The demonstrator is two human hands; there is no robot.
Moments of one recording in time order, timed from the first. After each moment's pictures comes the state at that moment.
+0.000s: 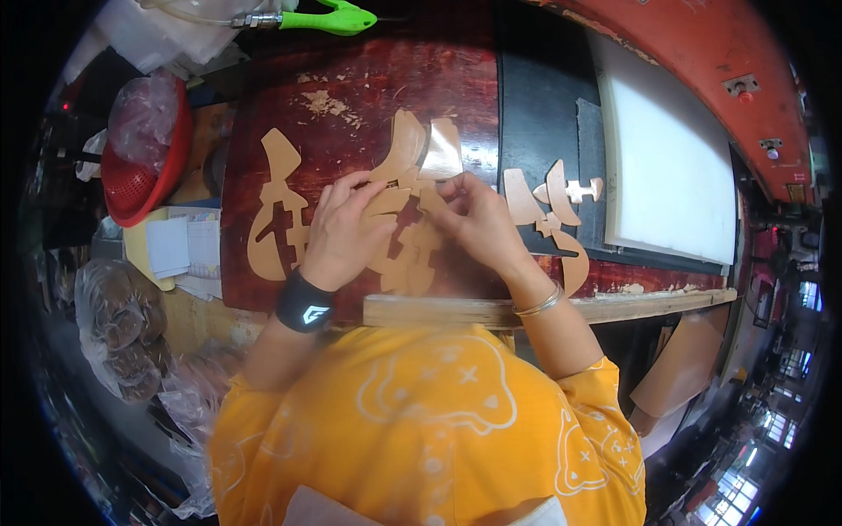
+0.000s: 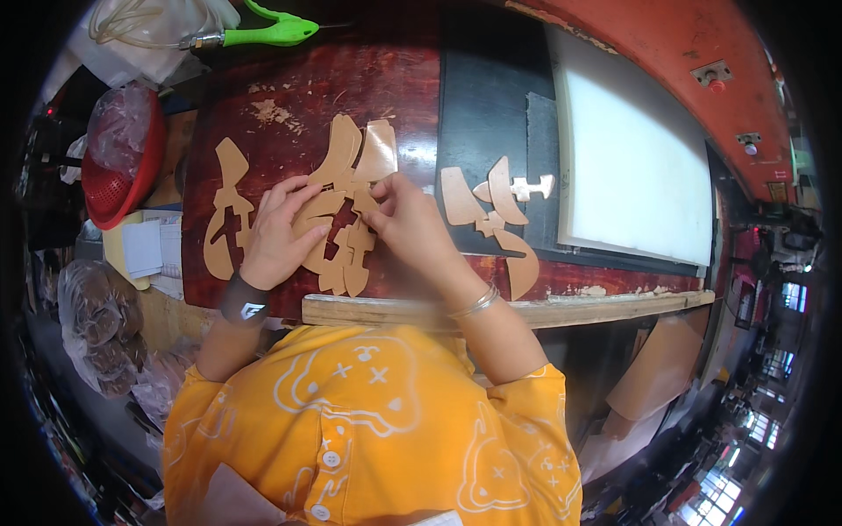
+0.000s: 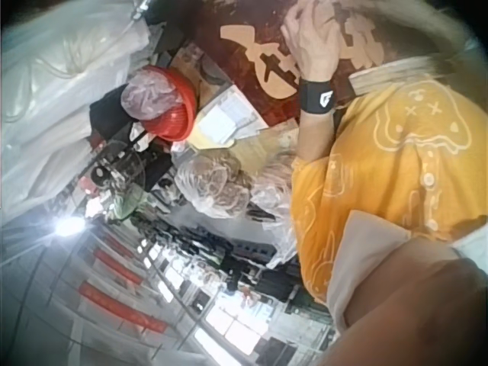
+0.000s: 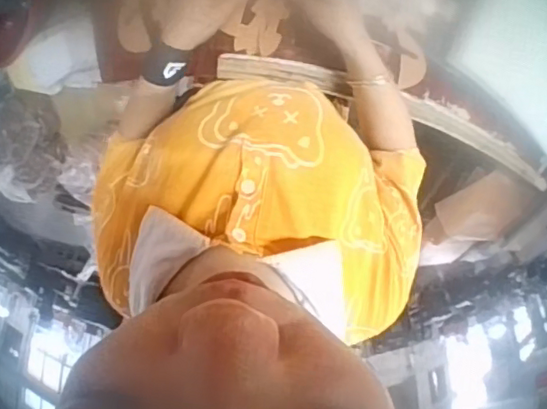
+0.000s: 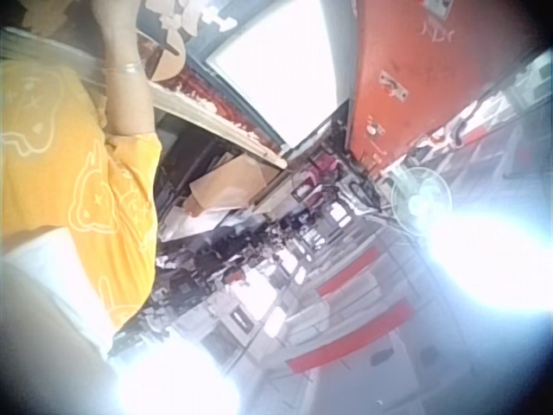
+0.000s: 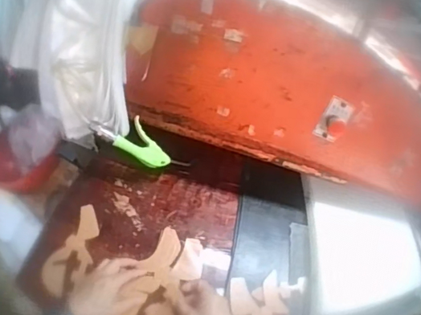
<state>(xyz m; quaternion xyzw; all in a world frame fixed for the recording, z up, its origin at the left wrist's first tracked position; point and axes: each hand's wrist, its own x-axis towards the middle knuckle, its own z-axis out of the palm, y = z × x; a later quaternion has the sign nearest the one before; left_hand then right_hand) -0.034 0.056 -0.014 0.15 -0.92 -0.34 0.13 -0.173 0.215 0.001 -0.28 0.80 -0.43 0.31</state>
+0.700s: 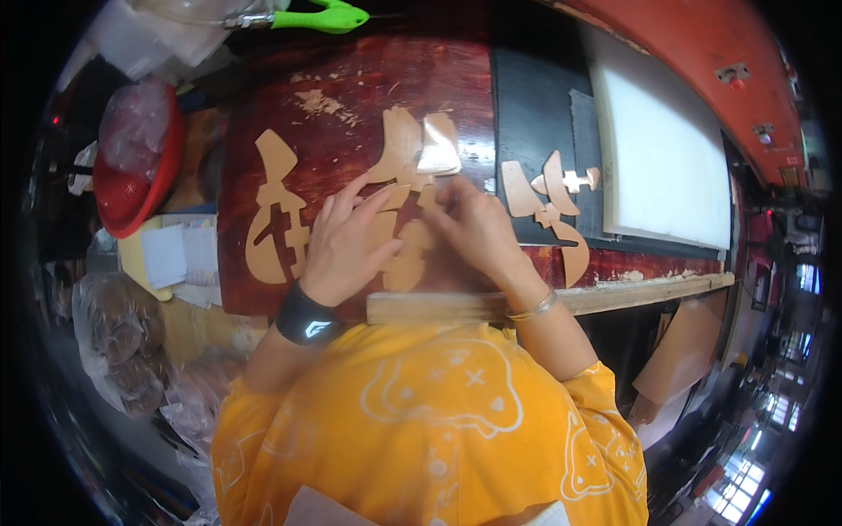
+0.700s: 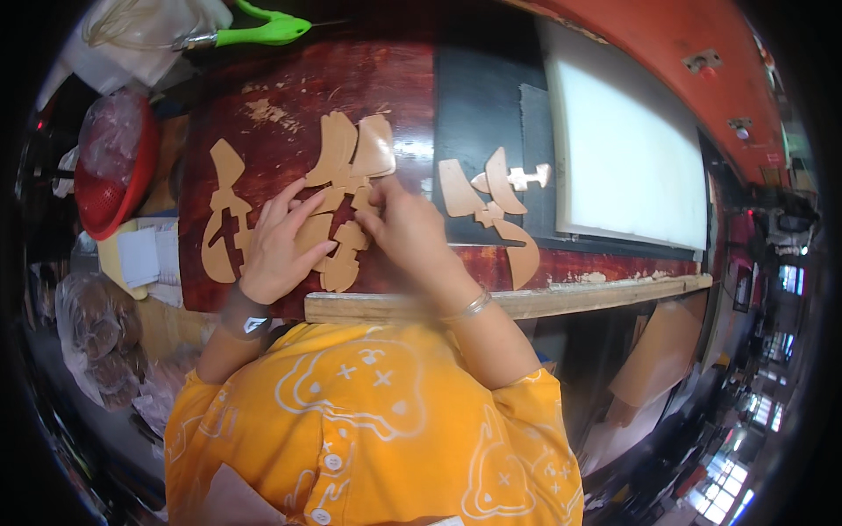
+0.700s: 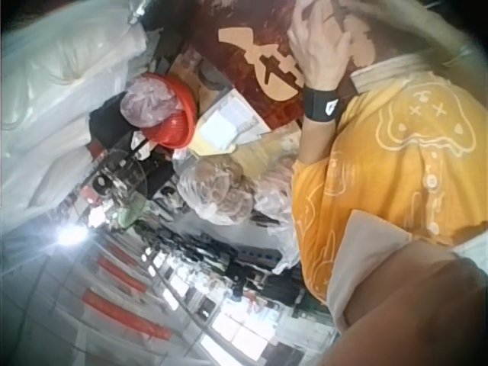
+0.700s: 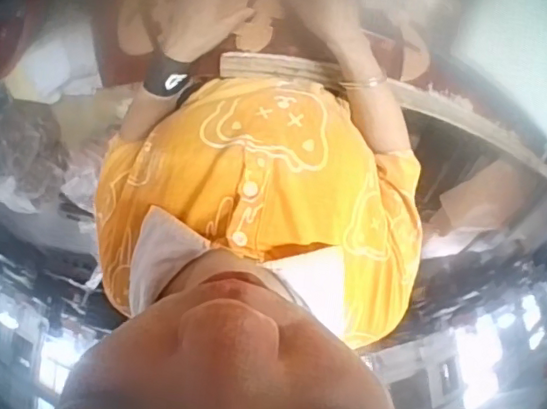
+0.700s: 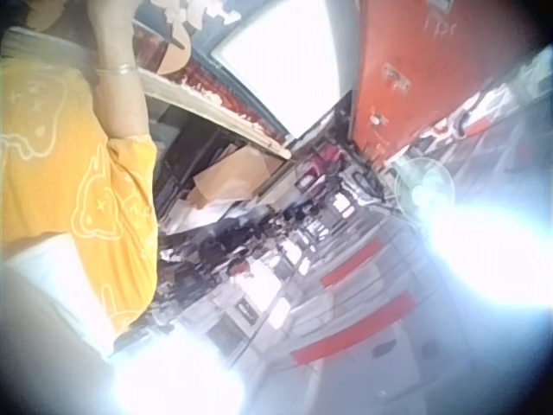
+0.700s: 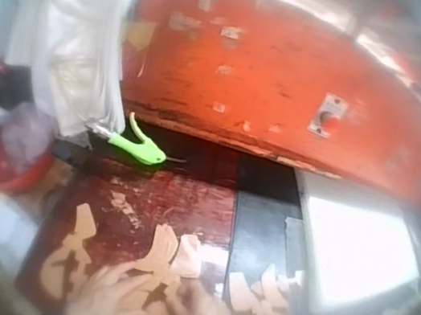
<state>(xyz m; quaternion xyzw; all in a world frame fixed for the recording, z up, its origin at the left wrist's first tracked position) -0.023 0.066 -0.002 0.13 -0.92 -0.35 0.09 -0.156 0.215 0.001 -0.31 0.87 -0.33 0.21</state>
